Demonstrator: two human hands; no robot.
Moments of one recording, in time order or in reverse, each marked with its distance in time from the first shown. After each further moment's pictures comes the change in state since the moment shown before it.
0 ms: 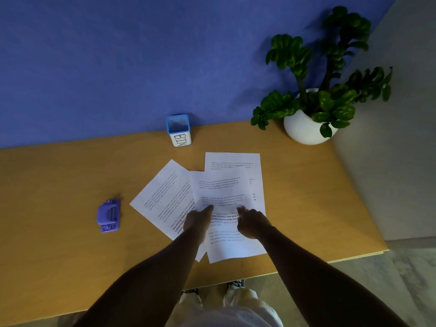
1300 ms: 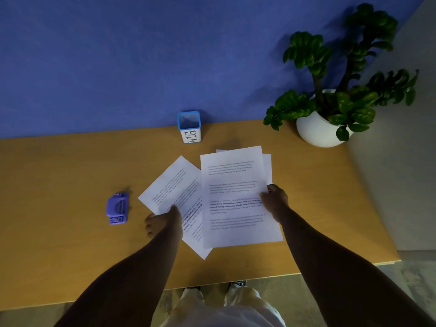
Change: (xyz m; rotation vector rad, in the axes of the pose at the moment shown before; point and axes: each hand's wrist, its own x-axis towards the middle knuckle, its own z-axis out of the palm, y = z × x) left_hand 0.020 -0.015 -0.070 -0.205 0.589 -0.309; right_hand 0.025 0.019 -0.048 0.835 0.391 0.362
